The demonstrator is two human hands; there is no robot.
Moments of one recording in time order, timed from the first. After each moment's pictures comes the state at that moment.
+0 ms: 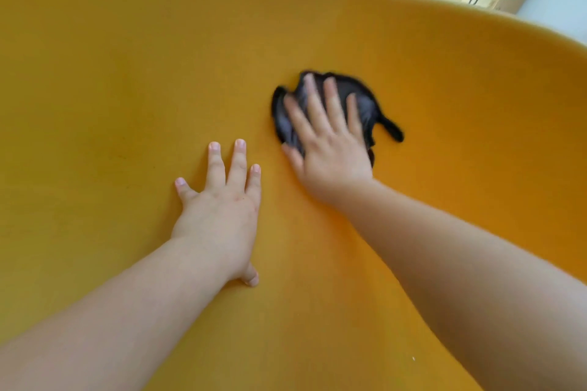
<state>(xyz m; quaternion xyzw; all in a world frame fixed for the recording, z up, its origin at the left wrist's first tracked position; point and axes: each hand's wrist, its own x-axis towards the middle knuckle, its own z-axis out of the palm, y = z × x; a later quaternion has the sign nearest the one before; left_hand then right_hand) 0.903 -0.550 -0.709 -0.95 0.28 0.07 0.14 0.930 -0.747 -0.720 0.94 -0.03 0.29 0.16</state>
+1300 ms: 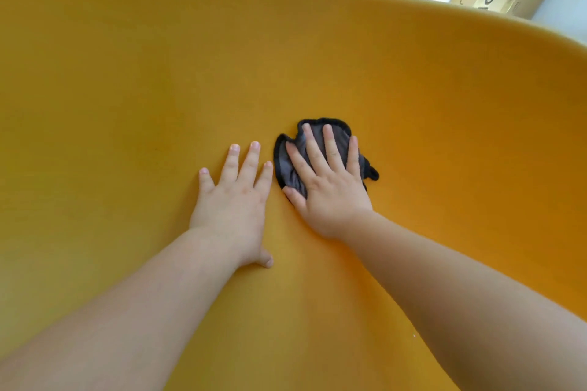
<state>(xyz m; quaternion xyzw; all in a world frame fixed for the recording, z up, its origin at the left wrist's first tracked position) 0.893 -0.535 -0.710 -0.96 0.27 0.04 0.10 0.887 -0.723 -0.760 0.97 0.00 0.18 0.15</state>
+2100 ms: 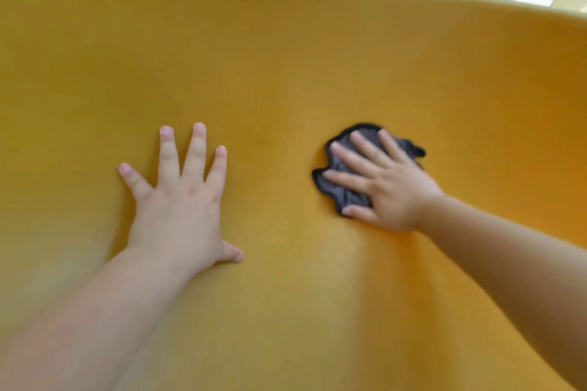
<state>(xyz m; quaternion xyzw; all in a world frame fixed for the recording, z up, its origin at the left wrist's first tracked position) 0.903 -0.378 -0.701 -0.99 0.09 -0.01 0.13 0.923 -0.715 -0.745 0.93 0.25 0.17 0.20</state>
